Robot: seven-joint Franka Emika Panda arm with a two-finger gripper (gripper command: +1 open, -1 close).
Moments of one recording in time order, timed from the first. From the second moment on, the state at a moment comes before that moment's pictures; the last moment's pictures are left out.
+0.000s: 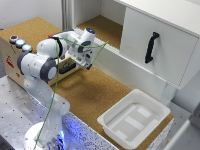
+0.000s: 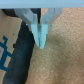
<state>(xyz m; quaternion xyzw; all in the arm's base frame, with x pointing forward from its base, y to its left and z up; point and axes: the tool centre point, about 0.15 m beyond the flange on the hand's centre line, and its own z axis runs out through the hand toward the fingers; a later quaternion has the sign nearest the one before) 0.358 0.164 0.327 -0.99 -0.10 0.05 0.11</state>
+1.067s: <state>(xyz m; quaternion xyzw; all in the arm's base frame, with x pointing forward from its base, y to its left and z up) 0.346 0.306 0.337 -0.98 -0.13 -0.01 0.12</state>
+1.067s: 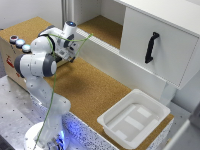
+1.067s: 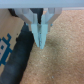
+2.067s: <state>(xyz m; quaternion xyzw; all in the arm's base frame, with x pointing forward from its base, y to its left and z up) 0.368 0.285 0.381 -1.00 -0.05 -0.03 0.08</state>
